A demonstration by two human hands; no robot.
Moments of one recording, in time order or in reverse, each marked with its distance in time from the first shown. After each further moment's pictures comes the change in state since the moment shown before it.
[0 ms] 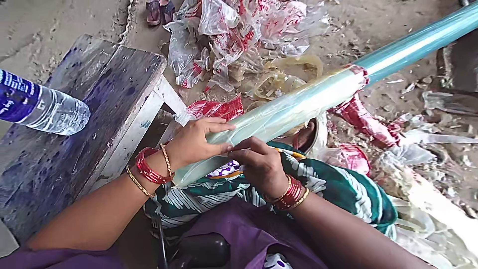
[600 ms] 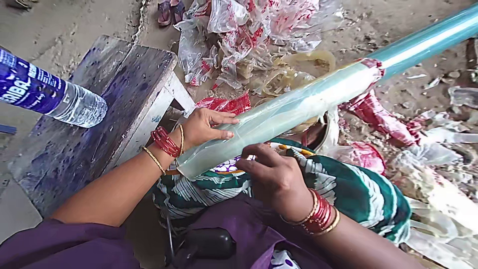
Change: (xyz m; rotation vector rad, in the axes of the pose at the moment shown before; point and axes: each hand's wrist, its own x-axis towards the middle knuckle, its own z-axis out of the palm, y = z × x) left_hand 0.010 -0.022 -0.006 -0.209 -0.062 -0.015; right_hand 0.004 -0.046 -0.023 -0.169 -0.134 -0.033
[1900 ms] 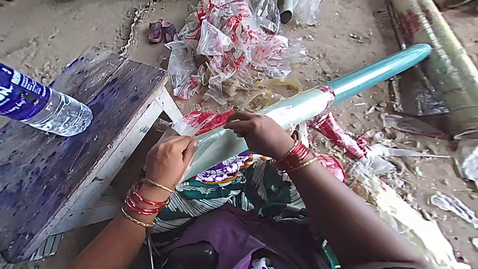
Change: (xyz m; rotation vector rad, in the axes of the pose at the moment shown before) left_hand -0.059 0.010 0.029 0.684 0.556 -0.042; right_hand 0.074 0.085 -0.024 -0.014 -0.465 0.035
